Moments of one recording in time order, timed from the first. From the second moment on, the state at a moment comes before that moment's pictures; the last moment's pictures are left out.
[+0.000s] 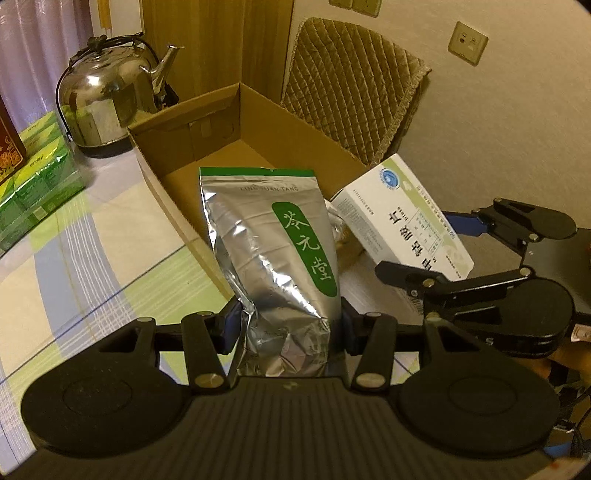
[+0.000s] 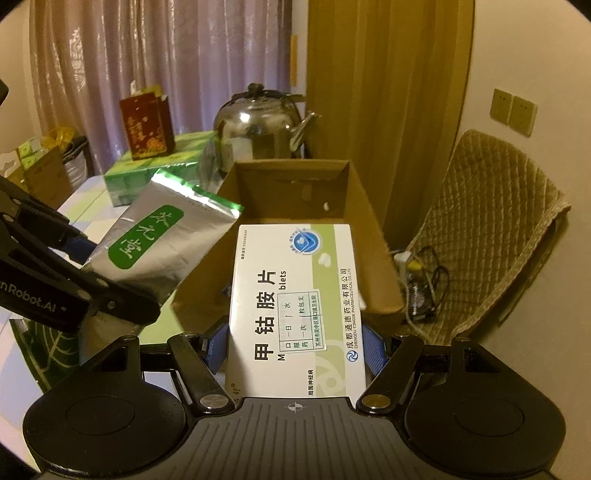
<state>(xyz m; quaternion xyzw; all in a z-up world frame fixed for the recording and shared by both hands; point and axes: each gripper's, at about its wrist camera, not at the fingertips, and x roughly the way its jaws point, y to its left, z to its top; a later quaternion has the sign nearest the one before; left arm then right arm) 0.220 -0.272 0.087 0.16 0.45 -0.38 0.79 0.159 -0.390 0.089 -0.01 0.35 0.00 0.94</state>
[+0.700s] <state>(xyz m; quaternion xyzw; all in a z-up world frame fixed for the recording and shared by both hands) 0.290 -0.310 0.089 0.11 0.45 -0.37 0.80 0.237 -0.432 0.095 -0.01 0.35 -0.02 0.94</state>
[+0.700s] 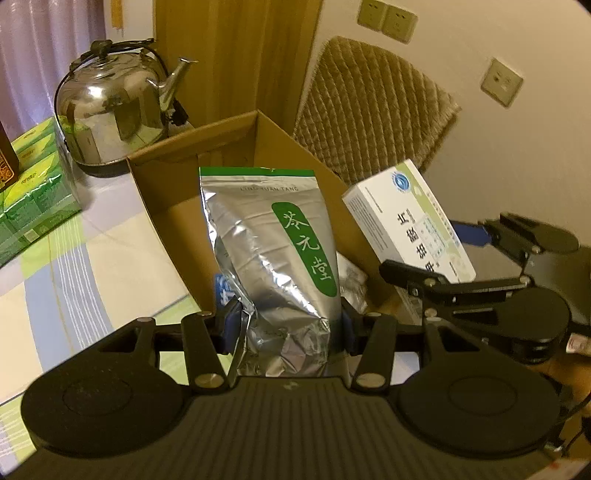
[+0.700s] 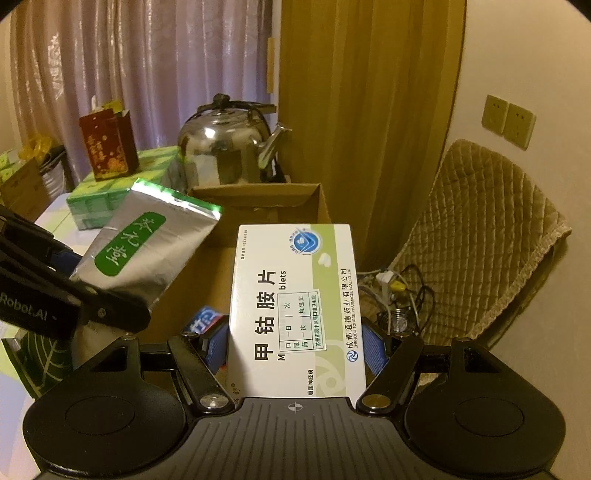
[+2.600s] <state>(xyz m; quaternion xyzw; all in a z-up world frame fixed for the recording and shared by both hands) 0.422 -0.357 0.005 0.06 0.49 -0.28 0.83 0.338 -0.439 0.026 0.01 0.40 -0.02 0.92</state>
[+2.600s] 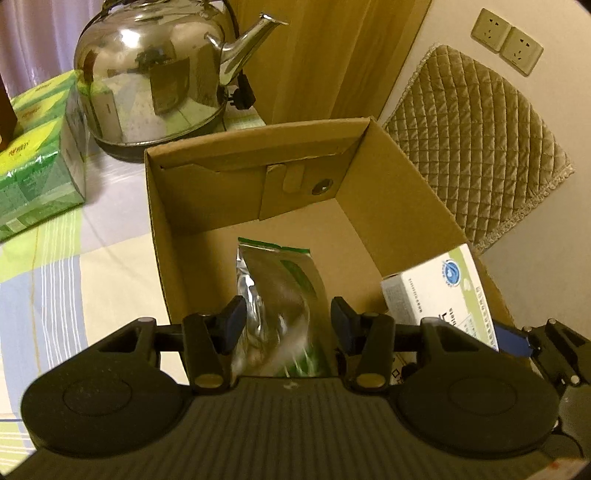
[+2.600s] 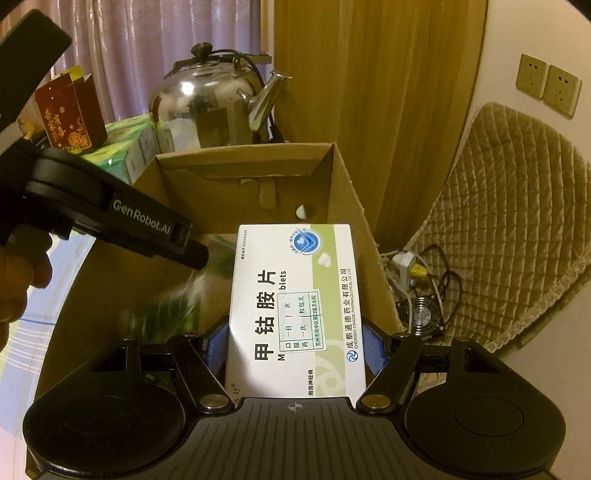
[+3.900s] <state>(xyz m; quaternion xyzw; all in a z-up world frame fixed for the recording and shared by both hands) 0.375 -0.253 0.047 0.02 0.41 -0.31 0.86 0.409 -0.427 0.013 0.01 0.44 0.00 0.90</state>
